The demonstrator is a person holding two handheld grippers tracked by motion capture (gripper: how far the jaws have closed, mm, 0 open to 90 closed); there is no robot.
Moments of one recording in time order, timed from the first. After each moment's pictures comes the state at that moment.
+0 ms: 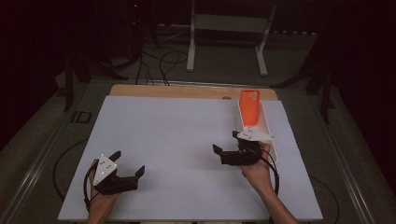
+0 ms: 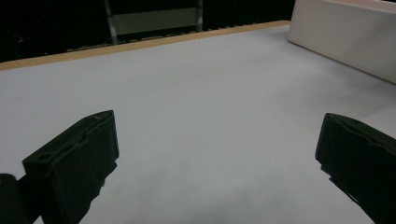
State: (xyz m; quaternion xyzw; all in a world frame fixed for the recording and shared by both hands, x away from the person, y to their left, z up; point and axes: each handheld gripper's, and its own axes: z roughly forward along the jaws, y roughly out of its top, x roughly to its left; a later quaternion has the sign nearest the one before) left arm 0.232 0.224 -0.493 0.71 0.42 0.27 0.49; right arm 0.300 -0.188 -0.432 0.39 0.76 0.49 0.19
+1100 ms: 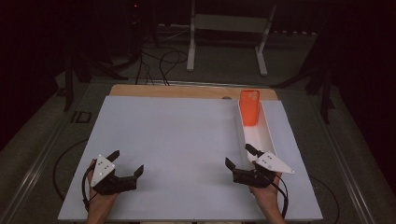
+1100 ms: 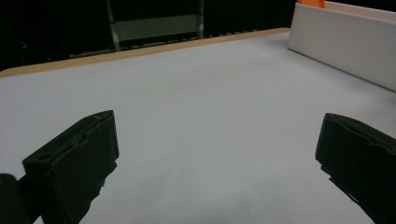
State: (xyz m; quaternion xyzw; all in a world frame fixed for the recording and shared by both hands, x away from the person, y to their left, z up) left arm 0.229 0.226 -0.490 0.70 0.42 0.28 0.50; right arm 0.249 -0.224 -0.469 0.37 0.69 0.57 0.26
